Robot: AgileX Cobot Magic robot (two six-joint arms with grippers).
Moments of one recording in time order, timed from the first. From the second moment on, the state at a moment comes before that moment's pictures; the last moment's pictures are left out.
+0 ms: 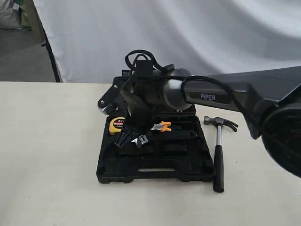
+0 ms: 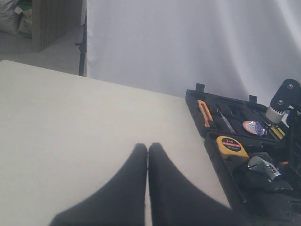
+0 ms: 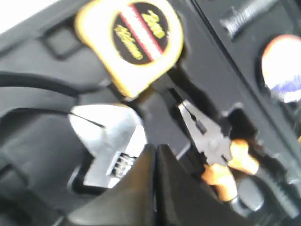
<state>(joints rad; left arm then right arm) 0.13 0.00 -0.01 0.02 0.10 -0.31 0.87 2.23 -1.71 -0.45 0.74 0.06</state>
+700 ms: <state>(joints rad) 0.13 0.00 -0.01 0.02 0.10 -0.31 0.83 2.26 -1.72 -0.19 0.78 0.00</state>
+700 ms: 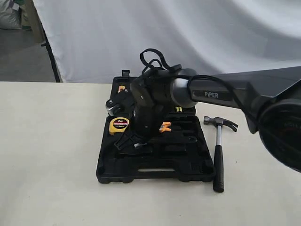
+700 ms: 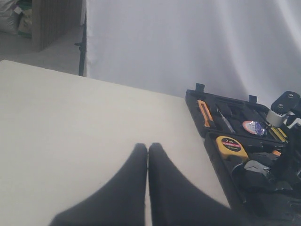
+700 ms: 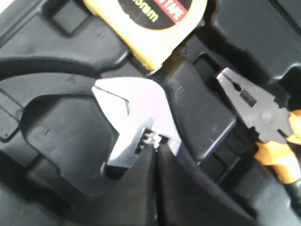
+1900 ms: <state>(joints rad) 0.13 0.00 -0.01 0.02 0.10 -0.31 0.74 2.10 -1.65 -0.31 0.86 0.07</state>
